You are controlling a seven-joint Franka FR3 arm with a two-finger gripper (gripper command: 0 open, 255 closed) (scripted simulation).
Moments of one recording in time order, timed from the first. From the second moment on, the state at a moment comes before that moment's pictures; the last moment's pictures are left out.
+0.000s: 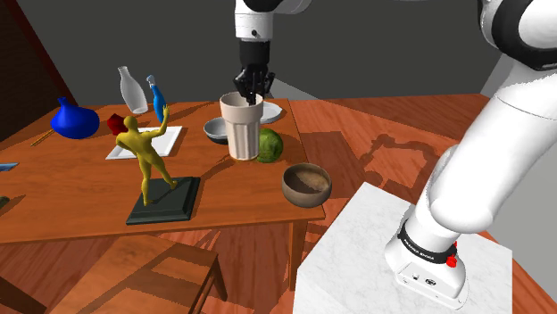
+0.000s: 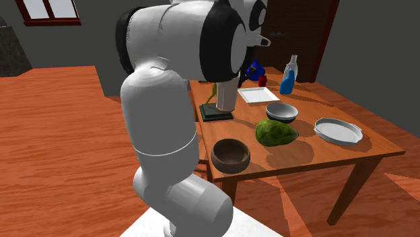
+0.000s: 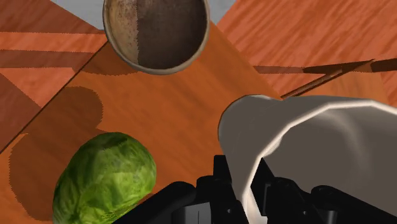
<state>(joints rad) 0.06 -0.09 0.13 -1.81 0.13 1.69 0.17</state>
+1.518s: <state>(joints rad) -0.01 -0.58 -0.02 -2.29 0.10 1.66 -0.04</state>
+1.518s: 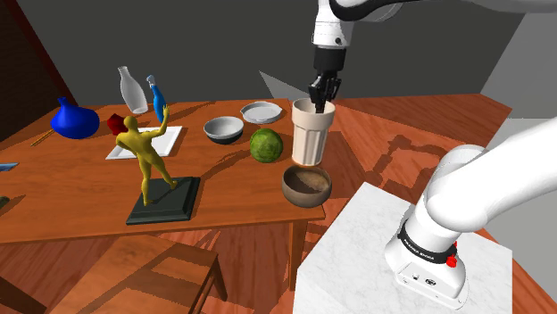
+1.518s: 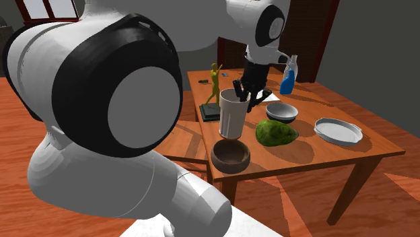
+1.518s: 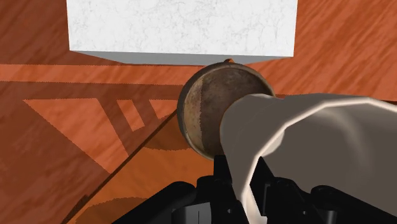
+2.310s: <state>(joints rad) -0.01 -0.57 -0.02 -2.45 0.11 1.82 -0.05</state>
